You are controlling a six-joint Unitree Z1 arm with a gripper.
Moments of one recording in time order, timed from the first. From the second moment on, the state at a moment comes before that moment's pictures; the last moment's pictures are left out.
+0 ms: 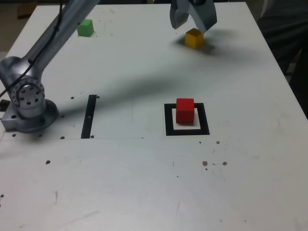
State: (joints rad) arm 0.61 2.52 -2.49 1.52 0.25 1.31
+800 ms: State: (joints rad) arm 0.57 2.58 -2.48 1.52 0.34 1.24
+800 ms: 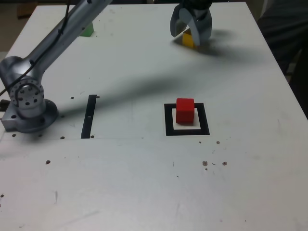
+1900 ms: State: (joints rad) arm 0.53 2.43 -2.30 1.51 0.28 1.07
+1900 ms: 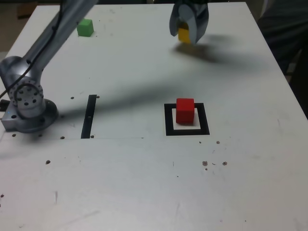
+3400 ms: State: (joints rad) arm 0.02 2.00 -1.72 1.47 0.07 0.22
